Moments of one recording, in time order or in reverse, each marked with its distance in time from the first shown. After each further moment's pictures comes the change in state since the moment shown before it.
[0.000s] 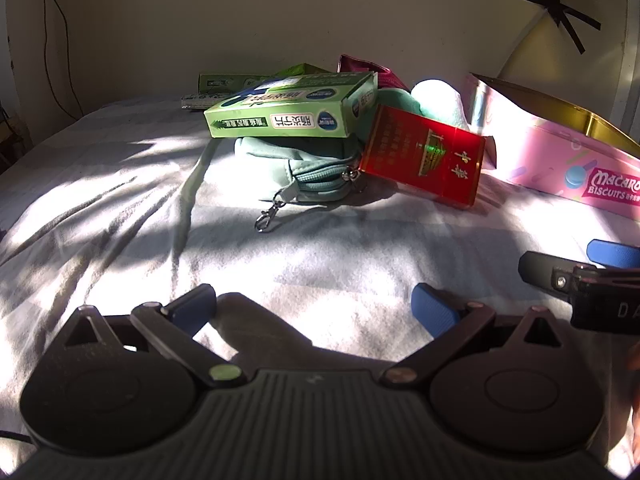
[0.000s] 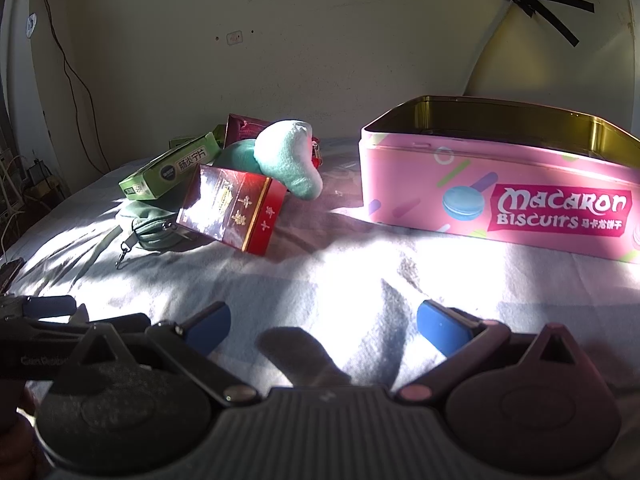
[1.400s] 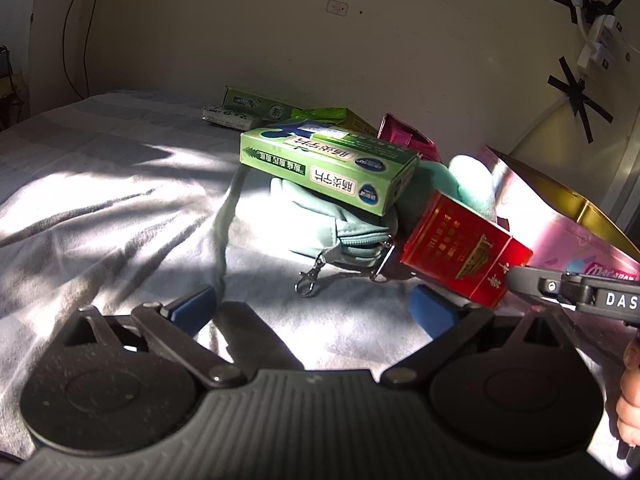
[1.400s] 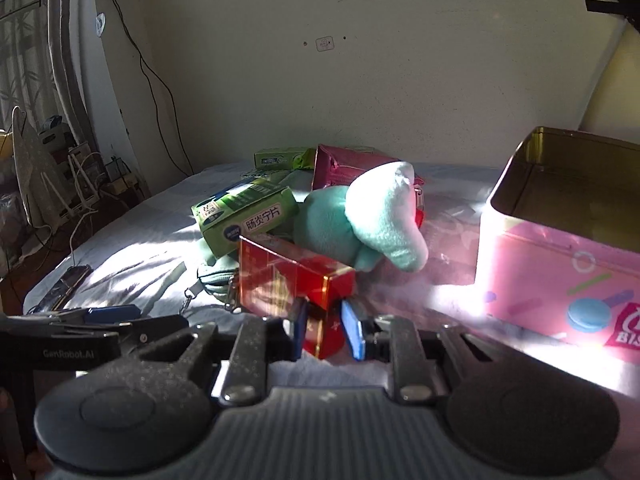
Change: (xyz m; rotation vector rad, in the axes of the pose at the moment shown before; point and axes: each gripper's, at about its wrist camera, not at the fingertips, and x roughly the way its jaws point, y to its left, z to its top) left arm 0.008 0.055 0.011 -0.188 -0.109 -0.120; right arm 0.027 0.004 0.053 -0.049 0.045 0.312
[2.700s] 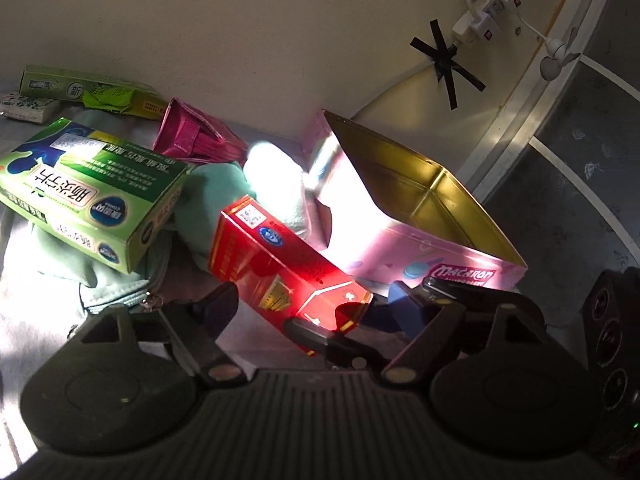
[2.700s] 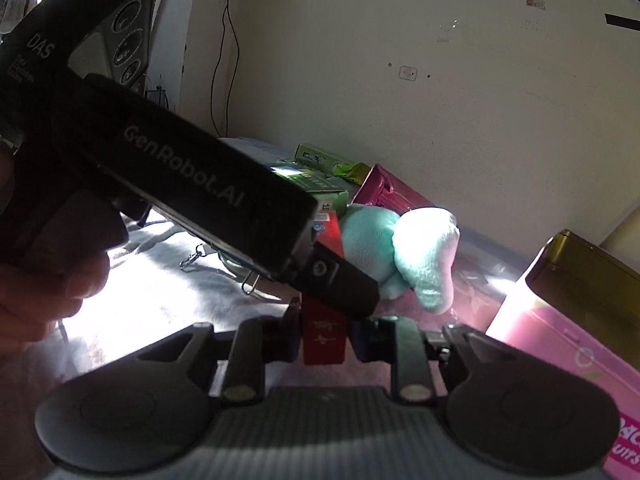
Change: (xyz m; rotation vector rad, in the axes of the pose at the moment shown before) left arm 0.035 -0.077 0.058 0.068 0.186 -0.503; right arm 0.003 0.048 -0.011 -0.443 -0.104 -0.110
